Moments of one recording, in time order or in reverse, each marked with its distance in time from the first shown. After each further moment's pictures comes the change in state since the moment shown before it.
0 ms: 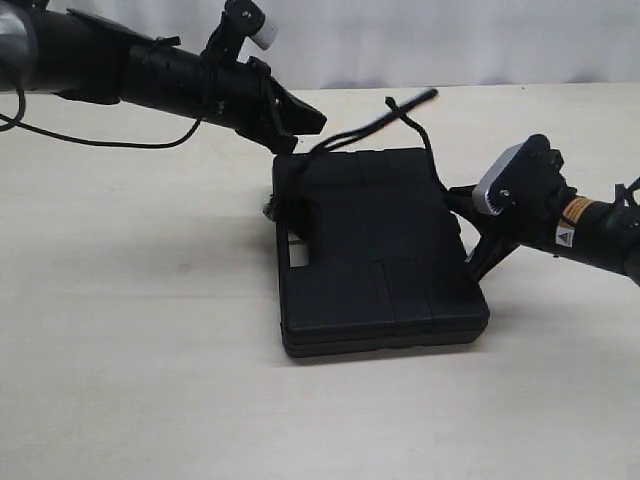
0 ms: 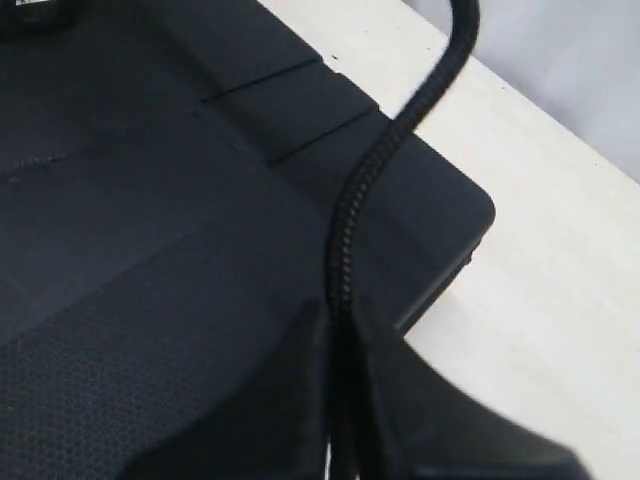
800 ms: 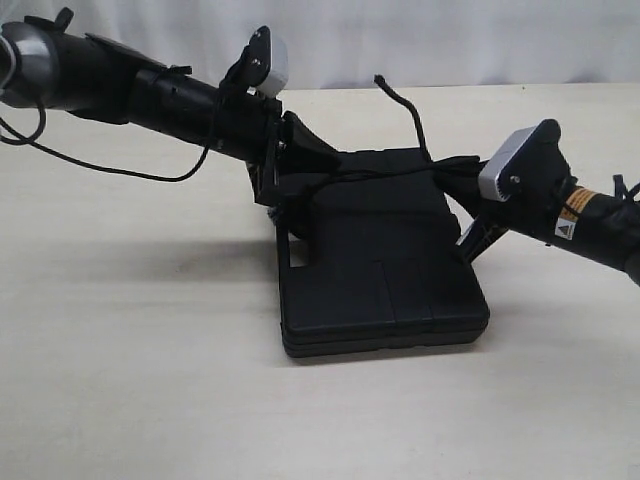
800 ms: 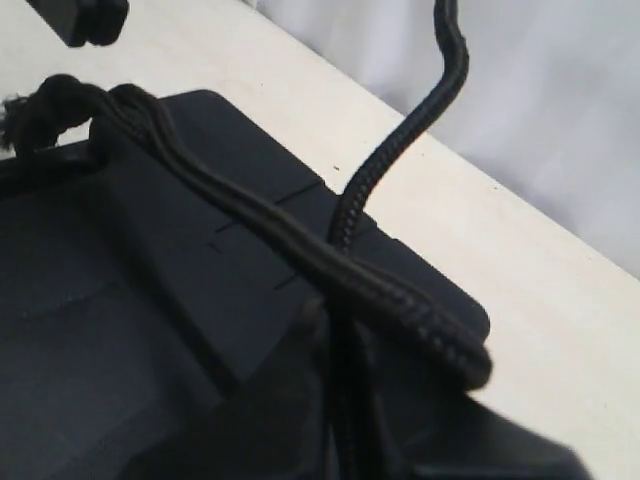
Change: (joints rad) left arm 0.000 0.058 0.000 0.025 0.213 0.308; right arm 0.000 0.000 0.000 -0.011 -0.172 0.044
